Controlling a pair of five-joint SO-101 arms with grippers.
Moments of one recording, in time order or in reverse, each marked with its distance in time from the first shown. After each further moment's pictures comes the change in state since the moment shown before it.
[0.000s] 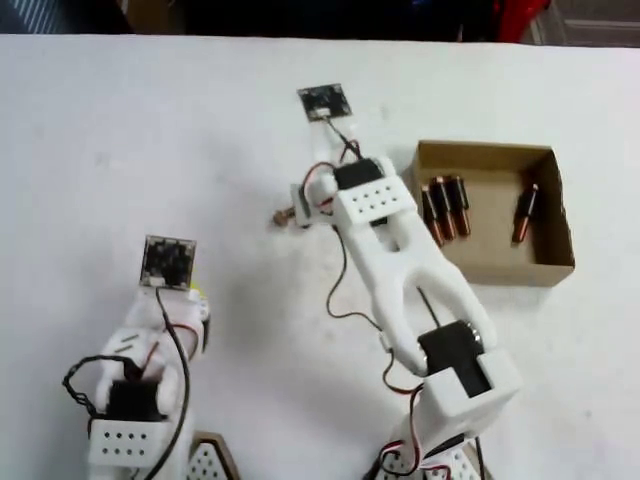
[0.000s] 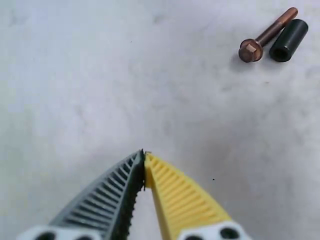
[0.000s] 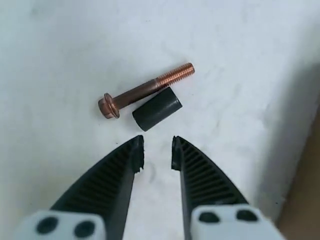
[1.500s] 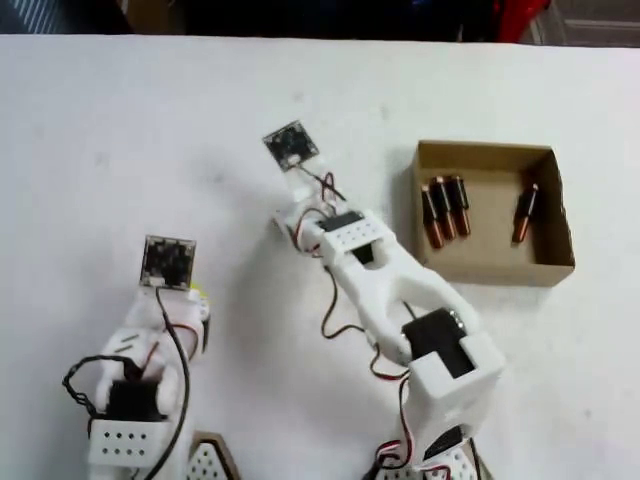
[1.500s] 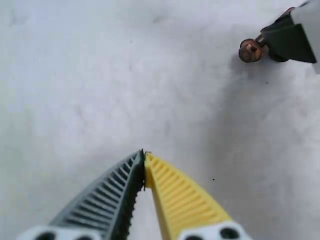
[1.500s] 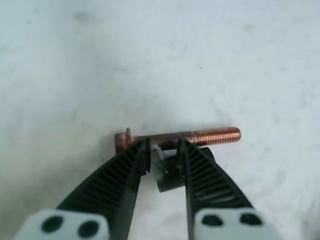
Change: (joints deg) left arm 0.0 0.0 0.0 0.0 0.0; right arm -2.9 5.8 17.5 -36.7 19.3
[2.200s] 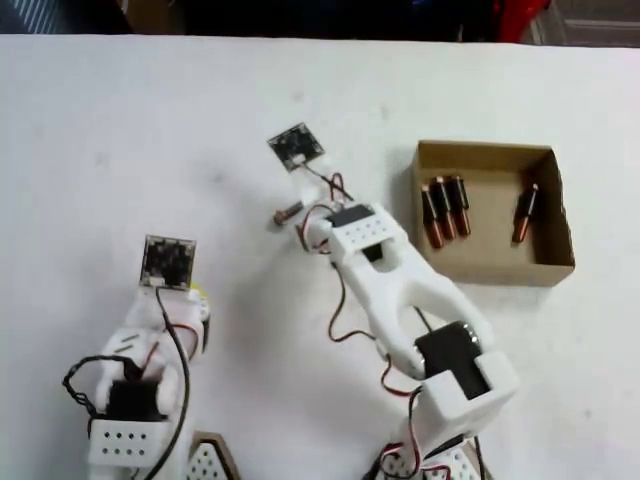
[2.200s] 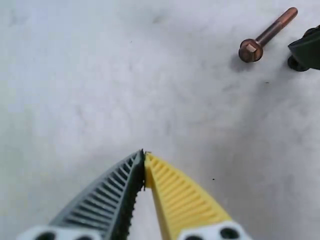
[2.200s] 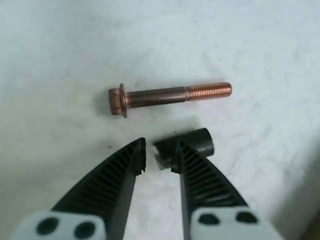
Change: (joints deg) left arm 0.0 0.0 0.0 0.0 0.0; right arm 2.3 -5.9 0.0 14.1 0.4
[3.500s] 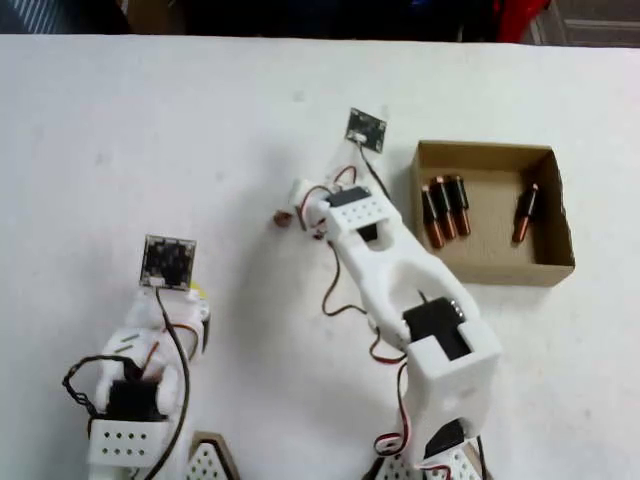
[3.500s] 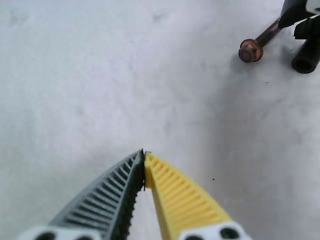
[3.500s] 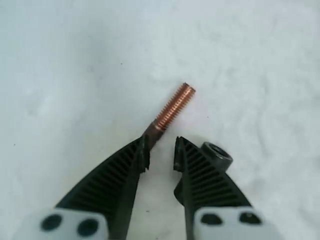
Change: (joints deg) left arm 0.0 0.0 0.0 0.0 0.0; right arm 1.0 10.0 -11.0 0.6 -48.7
